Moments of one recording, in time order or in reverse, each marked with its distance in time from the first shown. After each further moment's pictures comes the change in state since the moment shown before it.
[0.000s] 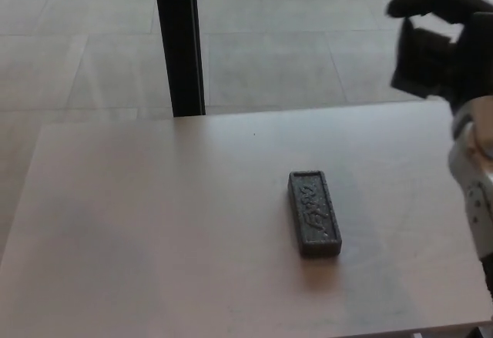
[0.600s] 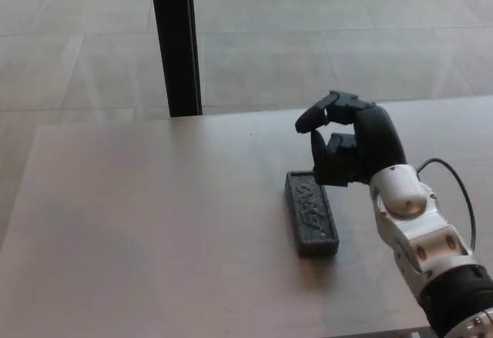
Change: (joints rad) left_arm -0.015 0.000 -0.021 0.003 -0.020 0.000 0.013; right_arm 0.017 0.124 0.131 0.368 -0.126 -0.112 0.031
